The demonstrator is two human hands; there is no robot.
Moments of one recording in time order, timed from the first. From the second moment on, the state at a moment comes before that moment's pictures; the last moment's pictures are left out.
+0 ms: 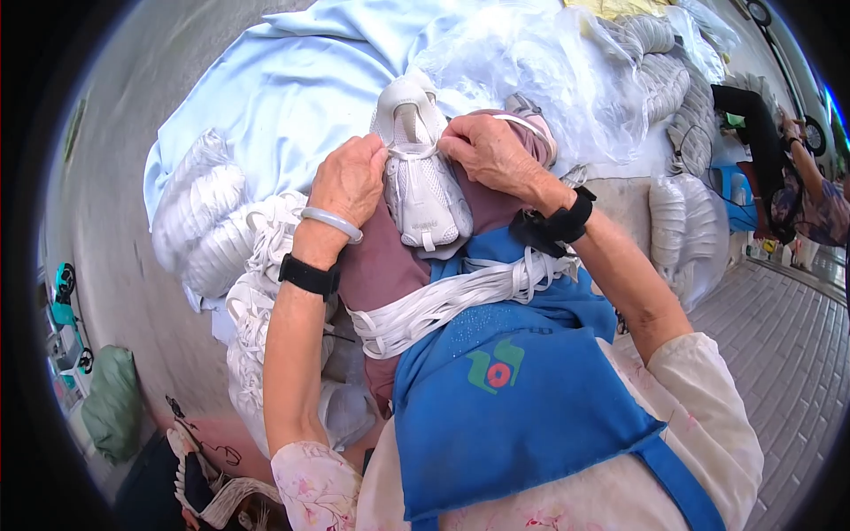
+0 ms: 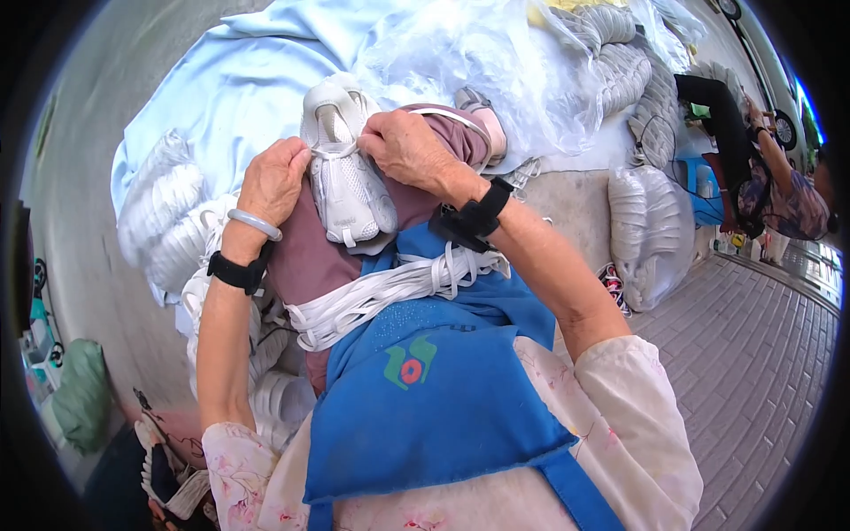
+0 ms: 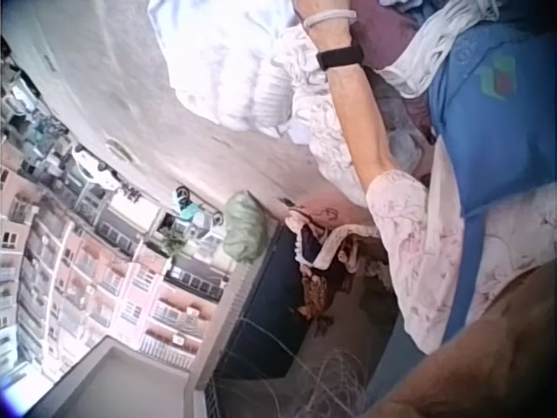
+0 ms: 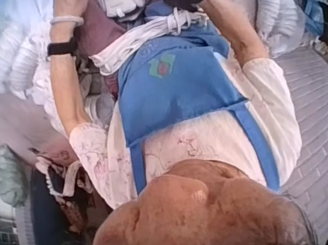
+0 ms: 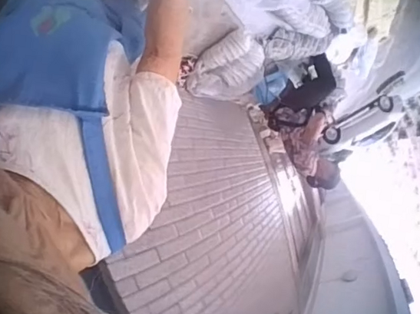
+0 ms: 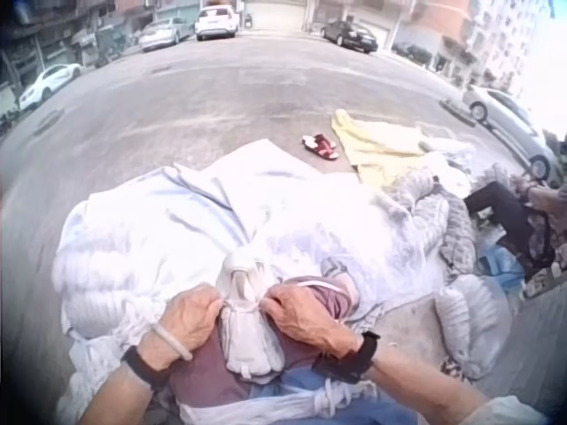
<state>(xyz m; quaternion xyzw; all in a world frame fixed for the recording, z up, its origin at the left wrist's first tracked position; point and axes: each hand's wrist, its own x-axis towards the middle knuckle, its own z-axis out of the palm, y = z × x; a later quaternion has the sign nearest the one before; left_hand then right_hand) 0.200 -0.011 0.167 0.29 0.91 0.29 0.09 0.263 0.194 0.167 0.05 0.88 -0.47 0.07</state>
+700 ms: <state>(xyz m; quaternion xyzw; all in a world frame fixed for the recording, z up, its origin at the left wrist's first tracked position) 0.207 0.002 0.166 0.23 0.90 0.35 0.11 0.267 0.188 0.159 -0.02 0.90 -0.43 -0.02</state>
